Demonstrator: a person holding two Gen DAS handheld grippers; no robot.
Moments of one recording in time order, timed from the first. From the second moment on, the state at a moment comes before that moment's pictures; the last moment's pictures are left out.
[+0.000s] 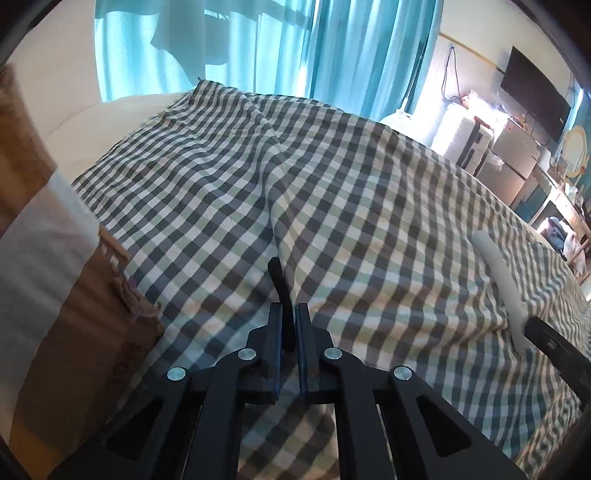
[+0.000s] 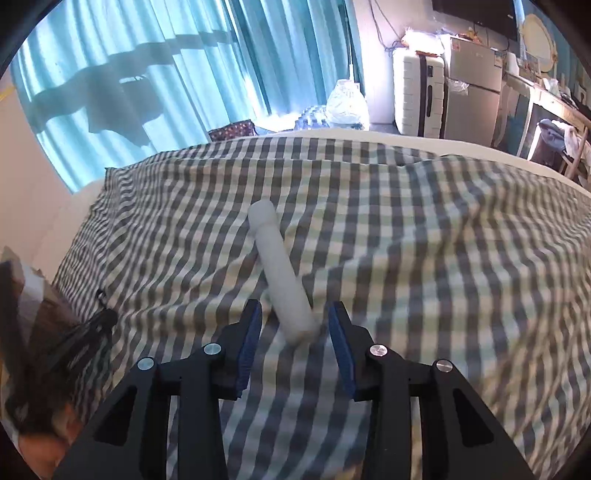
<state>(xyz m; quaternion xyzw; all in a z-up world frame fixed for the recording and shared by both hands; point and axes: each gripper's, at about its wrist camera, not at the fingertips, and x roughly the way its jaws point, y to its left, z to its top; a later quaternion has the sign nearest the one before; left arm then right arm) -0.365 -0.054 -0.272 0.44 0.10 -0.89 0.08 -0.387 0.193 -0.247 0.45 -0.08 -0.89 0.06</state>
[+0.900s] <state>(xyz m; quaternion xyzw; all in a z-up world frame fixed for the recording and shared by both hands) -0.254 -0.019 -0.245 0.48 0.07 -0.87 -0.10 -0.192 0.173 -0.241 0.48 -0.09 -0.87 0.08</state>
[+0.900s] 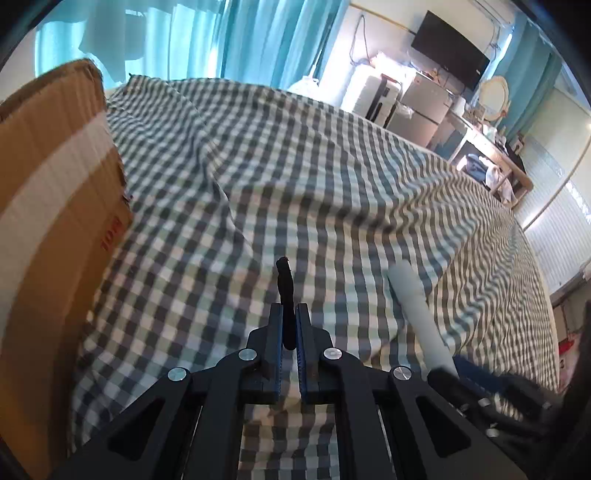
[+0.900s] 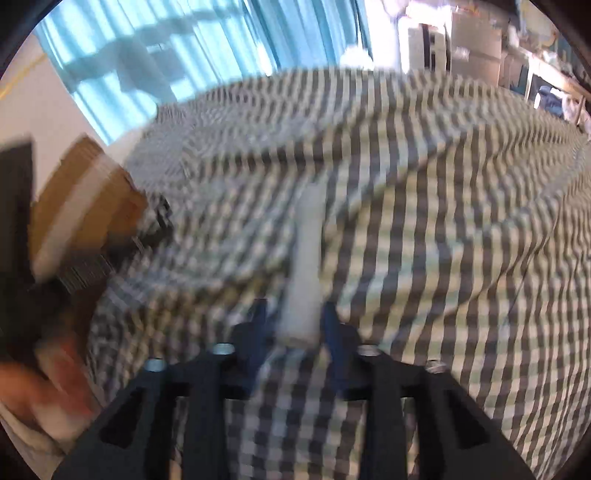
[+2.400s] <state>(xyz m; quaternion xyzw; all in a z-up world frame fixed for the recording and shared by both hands) -0.188 -0.015 -0.100 0.40 0.06 -0.90 -0.18 -0.117 0.174 -0.132 0.40 -0.10 -0.91 0.05</state>
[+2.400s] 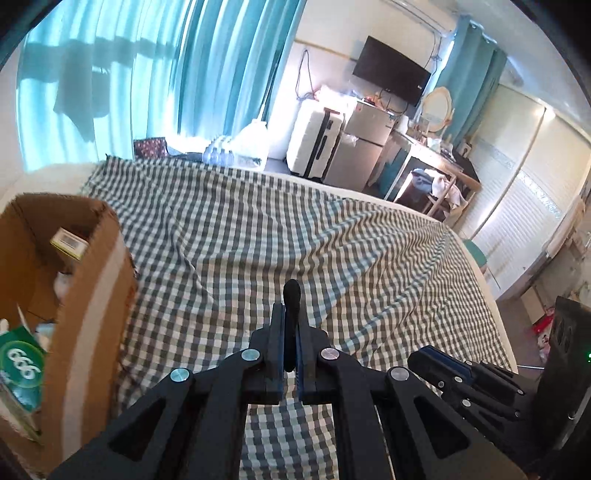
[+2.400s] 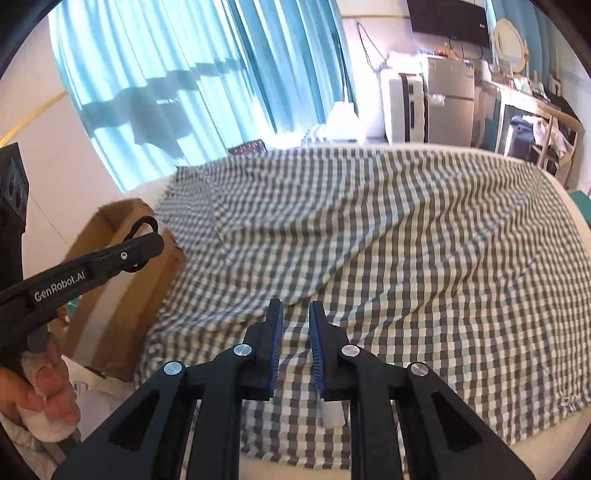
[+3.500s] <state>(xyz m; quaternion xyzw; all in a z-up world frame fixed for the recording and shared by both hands) -0.165 -0.073 -0.104 0.42 0.07 -0.89 -0.15 -0.120 0.137 -0.177 0.45 -0.09 -0.88 0.09</state>
